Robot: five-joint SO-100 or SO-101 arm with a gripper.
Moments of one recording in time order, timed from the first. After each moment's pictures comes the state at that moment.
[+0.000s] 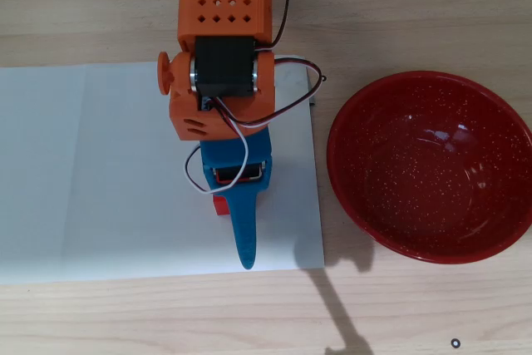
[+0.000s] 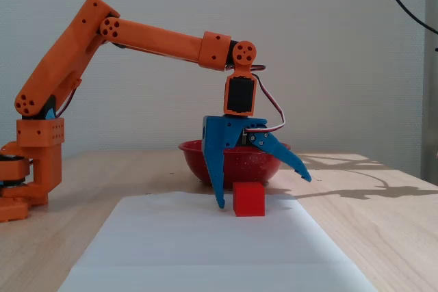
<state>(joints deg) -0.8 56.4 60.9 82.0 4.0</state>
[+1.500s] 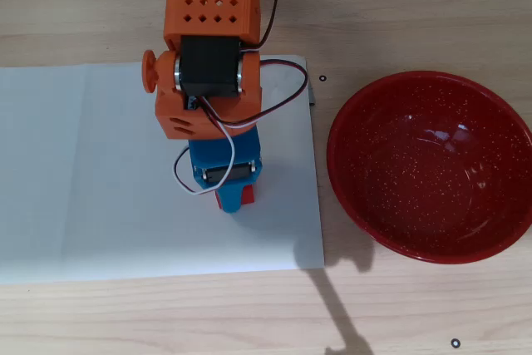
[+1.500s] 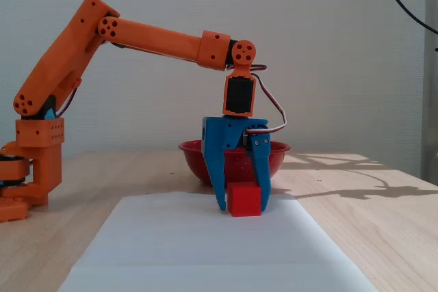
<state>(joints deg) -2.7 56.4 60.9 81.7 7.8</state>
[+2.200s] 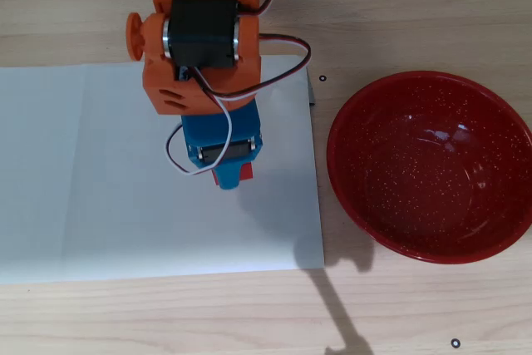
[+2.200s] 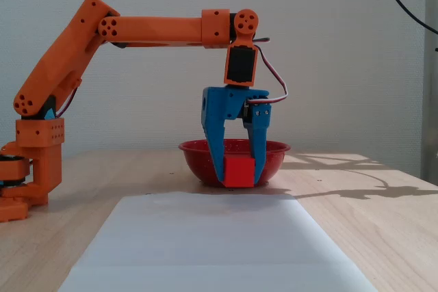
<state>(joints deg) -2.6 57.0 46.1 98.2 8.8</state>
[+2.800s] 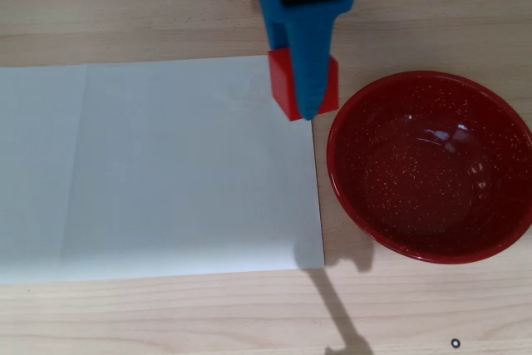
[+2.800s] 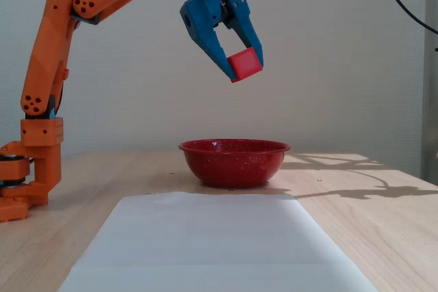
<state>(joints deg) 10.4 78.5 35.0 102.7 3.7</state>
